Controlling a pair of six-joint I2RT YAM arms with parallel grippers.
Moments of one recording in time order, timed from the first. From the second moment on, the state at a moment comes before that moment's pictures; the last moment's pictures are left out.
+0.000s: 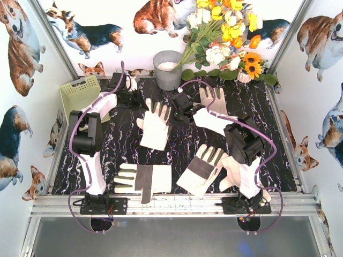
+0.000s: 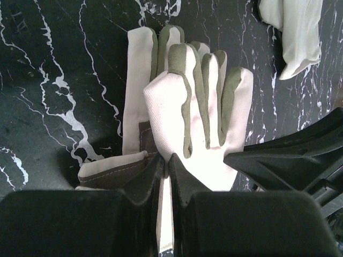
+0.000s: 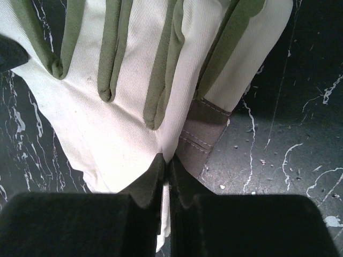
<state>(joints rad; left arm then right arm) -0.12 2.03 1.55 -0.45 0.61 -0.31 0.62 1.98 1.42 -0.27 -0.06 0.74</state>
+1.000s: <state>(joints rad) -0.15 2.15 1.65 -0.48 0.59 -0.27 0.62 1.98 1.42 -0.30 -0.01 0.75</state>
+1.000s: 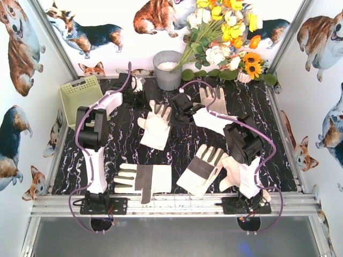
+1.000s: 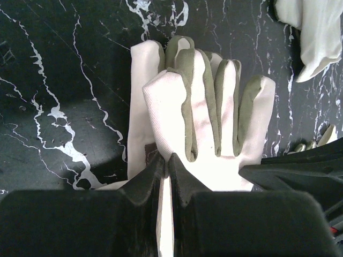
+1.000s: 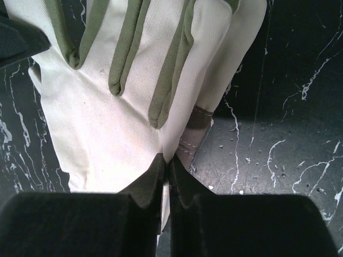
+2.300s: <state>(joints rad) -0.14 2.10 1.63 -0.46 0.56 -0.20 0.54 1.96 1.36 -0.35 -0.24 0.73</state>
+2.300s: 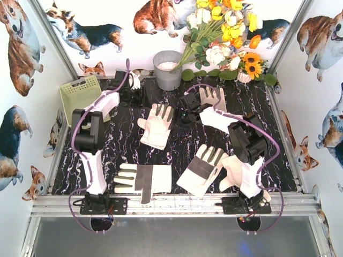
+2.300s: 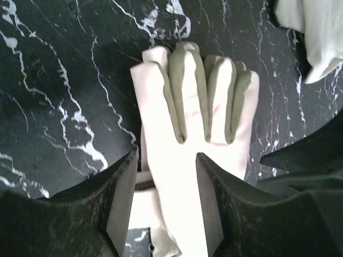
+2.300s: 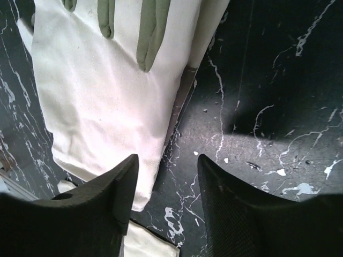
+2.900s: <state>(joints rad) -0.14 1.97 1.39 -0.45 0.59 -0.21 0.53 2.06 1.43 -0.38 -0.27 0.69</state>
